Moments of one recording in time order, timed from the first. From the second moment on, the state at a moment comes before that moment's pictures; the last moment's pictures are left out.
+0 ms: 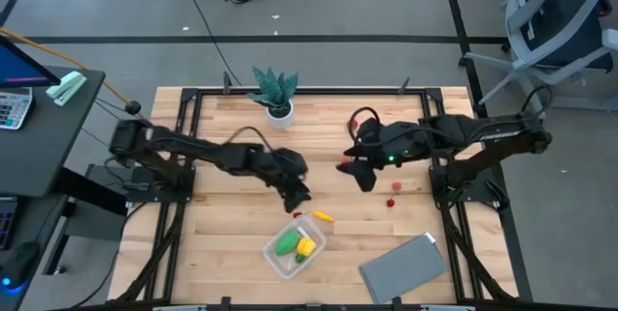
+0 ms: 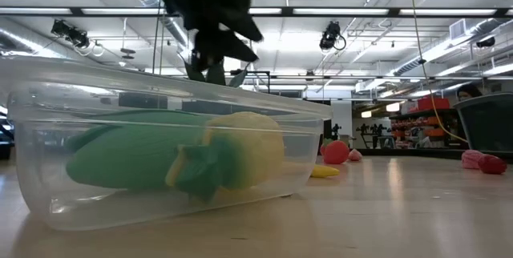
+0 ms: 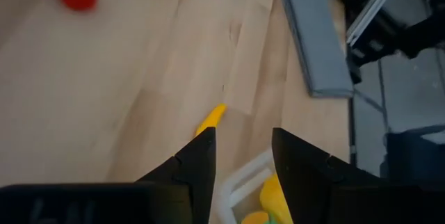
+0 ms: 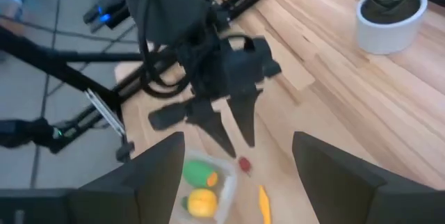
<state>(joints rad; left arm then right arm) -0.08 1.61 1.04 -0.11 0.17 -0.58 0.18 1.33 1.46 -0.75 0.20 0.74</state>
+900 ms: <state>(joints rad) -0.17 1.92 1.35 -0.54 0.09 -0.54 0.18 1.35 1.46 -0.85 0.19 0.73</state>
